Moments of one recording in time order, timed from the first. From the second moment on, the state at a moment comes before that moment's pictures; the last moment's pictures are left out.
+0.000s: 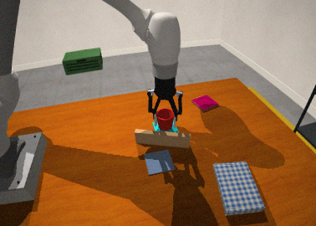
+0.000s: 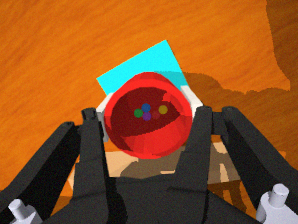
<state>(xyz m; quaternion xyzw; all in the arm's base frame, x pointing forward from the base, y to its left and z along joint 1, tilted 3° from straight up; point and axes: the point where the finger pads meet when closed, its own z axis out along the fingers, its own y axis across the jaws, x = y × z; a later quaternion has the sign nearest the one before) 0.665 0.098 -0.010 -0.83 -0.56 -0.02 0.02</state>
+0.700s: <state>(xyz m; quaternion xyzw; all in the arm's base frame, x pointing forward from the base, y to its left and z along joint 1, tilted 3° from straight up) 0.666 0.100 -0.018 -0.83 -0.56 -0.02 0.02</state>
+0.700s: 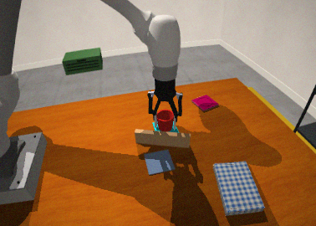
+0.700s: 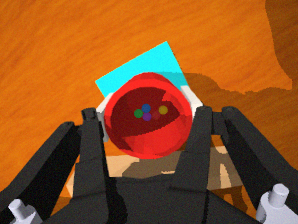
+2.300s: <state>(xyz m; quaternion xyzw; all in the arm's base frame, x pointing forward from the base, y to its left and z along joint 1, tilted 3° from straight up) 0.666 0.101 -0.018 -0.83 -0.56 -0.02 0.02</state>
